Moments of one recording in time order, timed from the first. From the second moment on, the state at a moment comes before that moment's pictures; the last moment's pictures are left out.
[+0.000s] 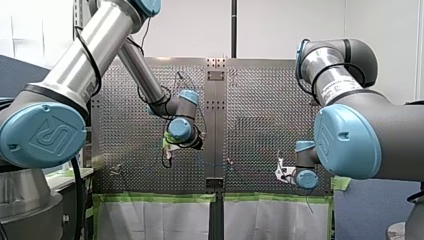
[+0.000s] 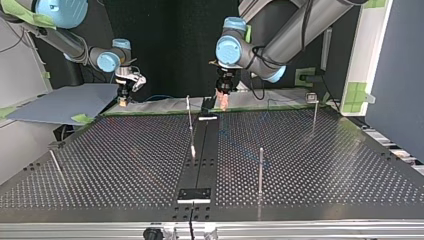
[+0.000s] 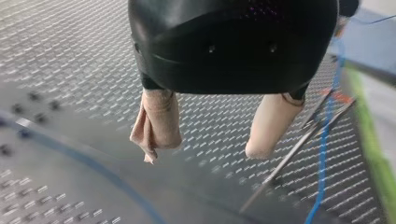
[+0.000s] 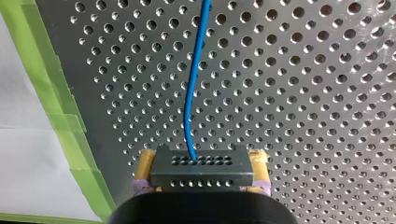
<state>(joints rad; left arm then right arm) -0.52 -2.10 -1.84 -2.63 -1.89 -1.97 1.76 -0.56 1.60 -0.88 1.55 1.66</state>
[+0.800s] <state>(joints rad) -0.47 -1.89 -1.84 -2.72 -1.92 -2.18 1.76 -0.55 1.60 -0.88 1.54 1.67</state>
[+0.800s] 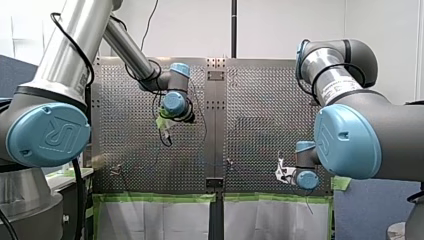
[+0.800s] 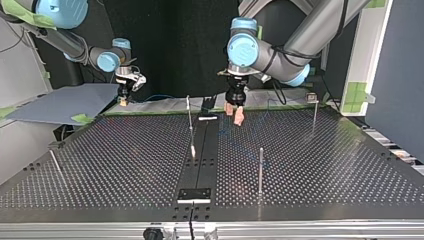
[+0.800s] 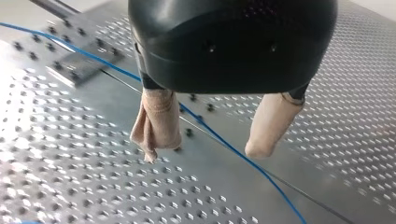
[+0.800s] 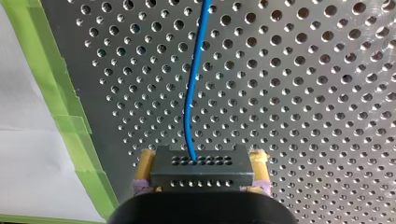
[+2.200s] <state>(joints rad) -0.32 -1.81 -1.80 -2.61 -1.85 -2.48 1.76 -0.54 1.59 -0.88 1.53 1.68</state>
